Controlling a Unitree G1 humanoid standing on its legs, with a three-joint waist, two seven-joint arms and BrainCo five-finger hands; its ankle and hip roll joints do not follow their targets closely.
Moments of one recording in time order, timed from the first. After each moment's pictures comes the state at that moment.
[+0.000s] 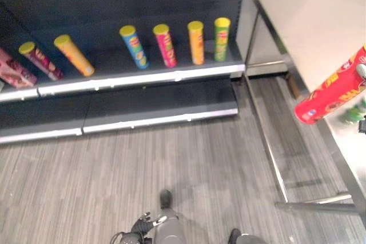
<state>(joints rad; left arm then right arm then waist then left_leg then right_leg) 0.04 0.27 -0.09 1.01 -0.19 -0.04 0.00 -0.15 -0.76 -0.31 -0.10 0.05 -0.13 -0.23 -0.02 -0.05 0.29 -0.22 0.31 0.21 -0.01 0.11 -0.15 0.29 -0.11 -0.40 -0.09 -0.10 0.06</state>
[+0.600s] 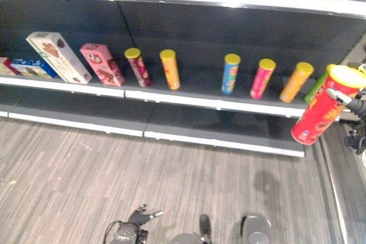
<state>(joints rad) -0.01 0.29 -0.16 1.06 -0.13 -0.03 0.01 -0.05 -0.76 -0.22 -0.20 -0.08 -0.10 -0.19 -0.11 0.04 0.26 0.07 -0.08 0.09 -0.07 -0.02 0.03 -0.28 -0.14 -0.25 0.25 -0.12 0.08</state>
